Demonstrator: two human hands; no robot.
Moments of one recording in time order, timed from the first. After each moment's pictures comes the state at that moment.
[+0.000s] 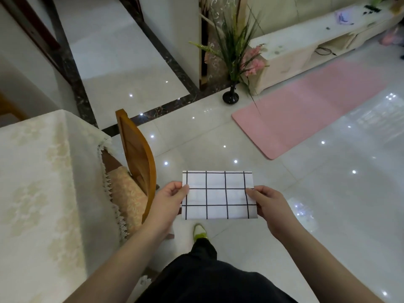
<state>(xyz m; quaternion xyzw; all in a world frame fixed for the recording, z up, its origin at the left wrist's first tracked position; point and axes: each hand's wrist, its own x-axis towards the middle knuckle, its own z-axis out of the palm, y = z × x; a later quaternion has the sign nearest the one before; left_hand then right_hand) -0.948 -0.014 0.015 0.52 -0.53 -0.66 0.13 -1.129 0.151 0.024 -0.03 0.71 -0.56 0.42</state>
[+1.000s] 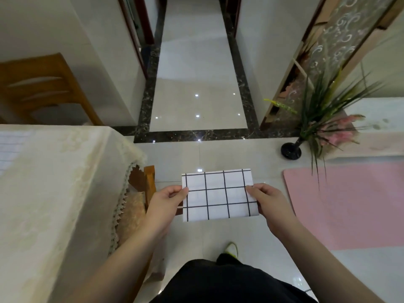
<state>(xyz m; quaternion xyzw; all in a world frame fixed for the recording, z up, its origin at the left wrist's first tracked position) -1.079 -0.251 0.015 0.62 -0.40 -0.60 0.30 -1.328 -0.192 0.026 -0.21 0.68 -0.46 0.53</state>
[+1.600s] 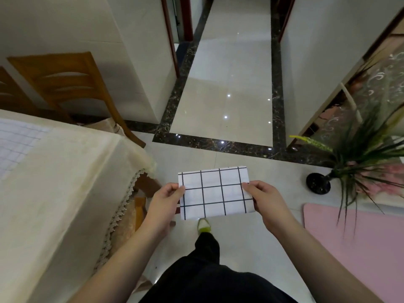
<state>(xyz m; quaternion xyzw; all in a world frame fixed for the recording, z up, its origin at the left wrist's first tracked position) -1.138 -0.362 0.026 0.68 -0.31 -0.56 0.35 -1.383 -0.369 0.020 -0.29 0.65 -0.37 0.60</state>
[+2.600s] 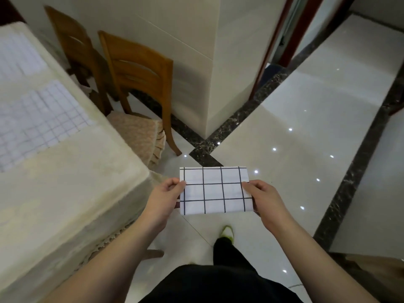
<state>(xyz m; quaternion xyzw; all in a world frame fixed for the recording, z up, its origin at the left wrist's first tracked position) -1.041 -0.643 0.020 0.71 -0.12 -0.46 0.52 -1.247 -0.769 0.014 -0.47 0.57 -0.20 0.64</state>
